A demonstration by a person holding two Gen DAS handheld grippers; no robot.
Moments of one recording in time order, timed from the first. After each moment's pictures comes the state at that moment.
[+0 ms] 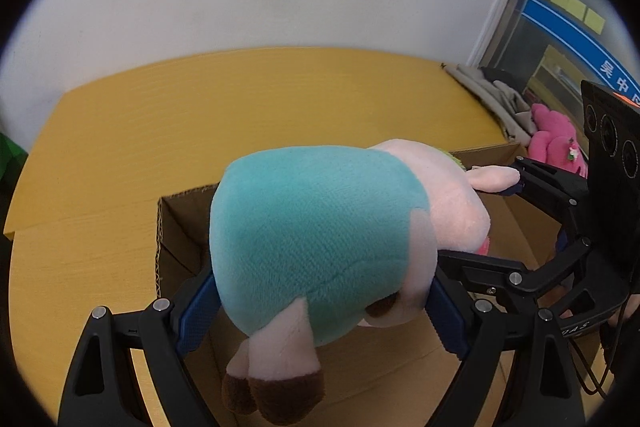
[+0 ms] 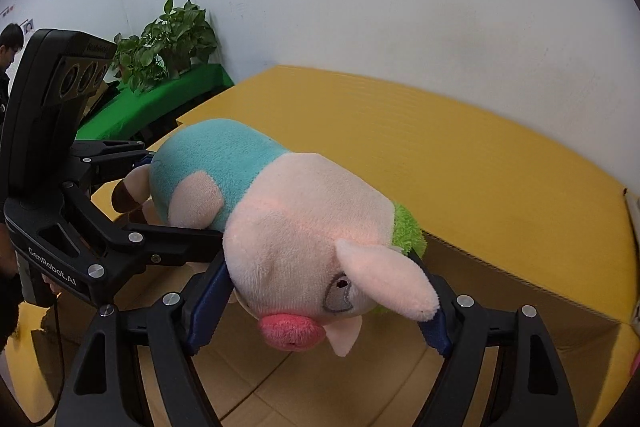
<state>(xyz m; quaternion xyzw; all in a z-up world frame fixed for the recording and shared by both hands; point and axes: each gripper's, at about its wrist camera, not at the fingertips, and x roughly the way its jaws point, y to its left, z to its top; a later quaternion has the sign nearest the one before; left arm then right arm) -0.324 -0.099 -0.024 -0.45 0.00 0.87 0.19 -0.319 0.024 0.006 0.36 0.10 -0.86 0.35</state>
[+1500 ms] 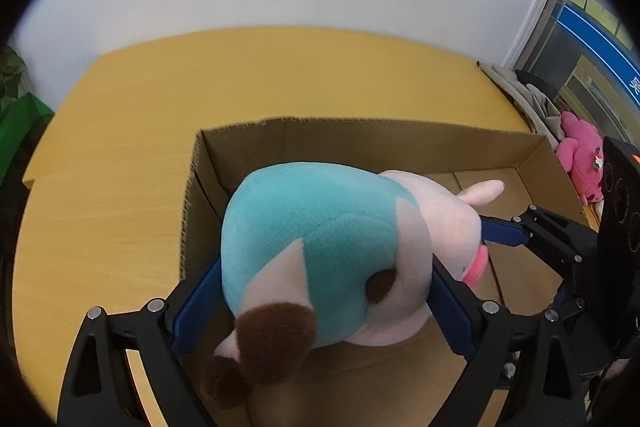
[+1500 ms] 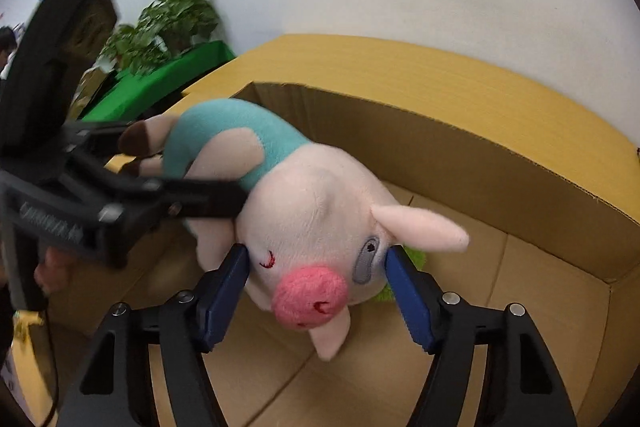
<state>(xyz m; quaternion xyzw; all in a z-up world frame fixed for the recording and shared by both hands) -0.305 -0.117 -0.035 -0.46 -0.02 0.88 0.14 -0.271 0.035 -0.024 0.39 0.08 -0.85 0.34</state>
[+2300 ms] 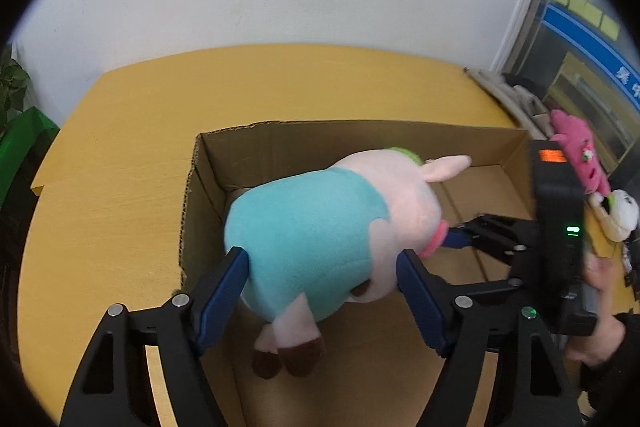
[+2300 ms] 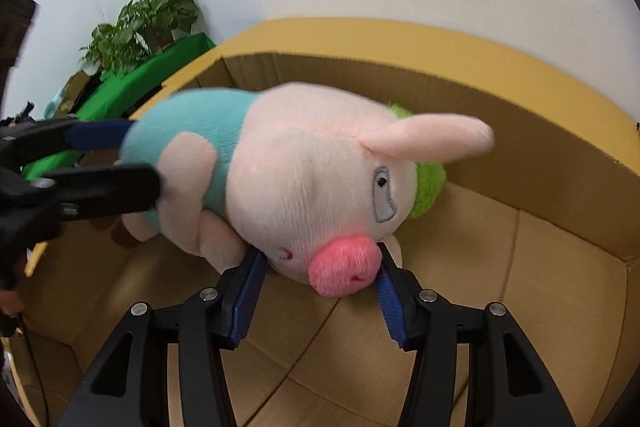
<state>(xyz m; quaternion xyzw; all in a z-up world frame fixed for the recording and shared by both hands) -0.270 -0.107 -0.027 -0.43 -0.01 0.89 0.15 -0.280 0.041 -0.057 0.43 0.08 -0.84 0.32</state>
